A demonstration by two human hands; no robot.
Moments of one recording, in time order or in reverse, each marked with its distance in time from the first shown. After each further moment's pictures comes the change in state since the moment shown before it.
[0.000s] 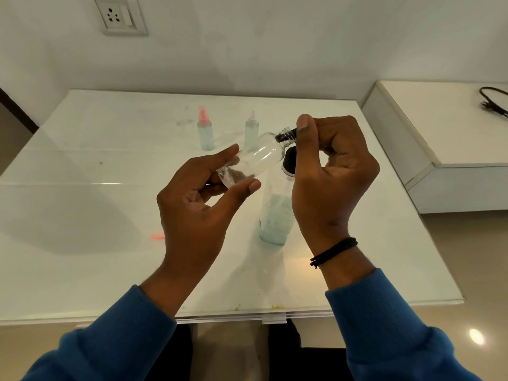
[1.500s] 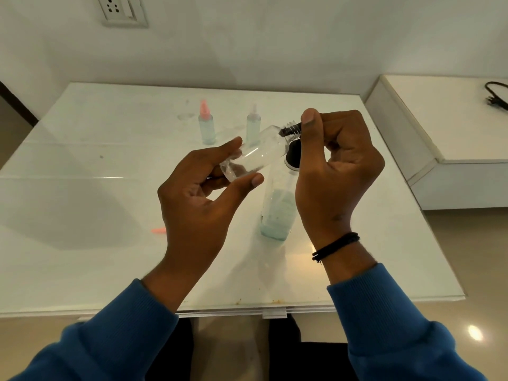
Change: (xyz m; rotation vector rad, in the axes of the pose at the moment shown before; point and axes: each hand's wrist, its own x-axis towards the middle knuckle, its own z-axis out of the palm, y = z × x) left_hand 0.000 0.003 0.000 0.025 -0.003 0.003; right_hand -0.001 0.003 0.000 0.008 0.007 0.030
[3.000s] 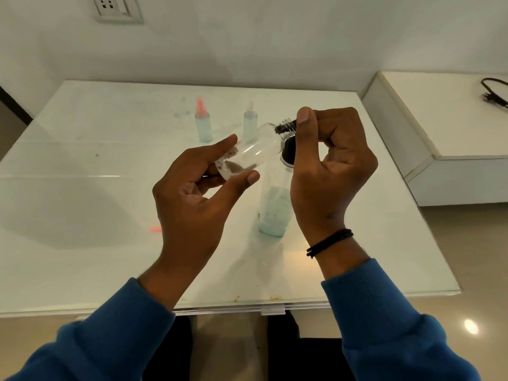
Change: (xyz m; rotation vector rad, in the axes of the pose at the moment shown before) left_hand -0.001 -0.002 0.000 0.004 0.004 0.005; right_hand -0.003 0.005 0.000 0.017 0.004 -0.030
